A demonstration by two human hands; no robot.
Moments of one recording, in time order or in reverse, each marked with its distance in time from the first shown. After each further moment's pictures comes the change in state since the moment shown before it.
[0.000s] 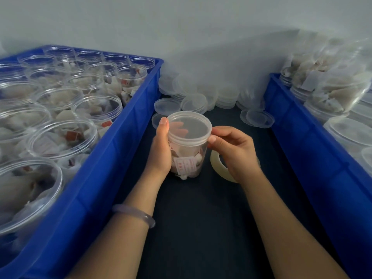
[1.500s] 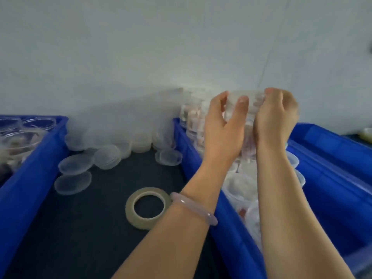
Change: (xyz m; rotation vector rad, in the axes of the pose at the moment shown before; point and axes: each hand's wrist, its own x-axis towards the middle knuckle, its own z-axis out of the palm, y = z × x) left_hand -0.058 0.146 0.277 -0.197 -0.361 0.299; right_hand 0.002 -0.245 -0.111 -0.617 1.105 -0.373
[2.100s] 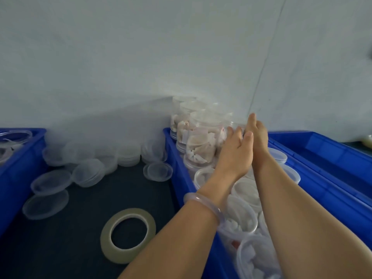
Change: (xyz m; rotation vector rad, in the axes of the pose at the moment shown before) left_hand 0.036 -0.069 0.057 0.267 -0.373 -0.216; right_hand 0.096 0.118 0.037 -0.137 -0.231 0.257
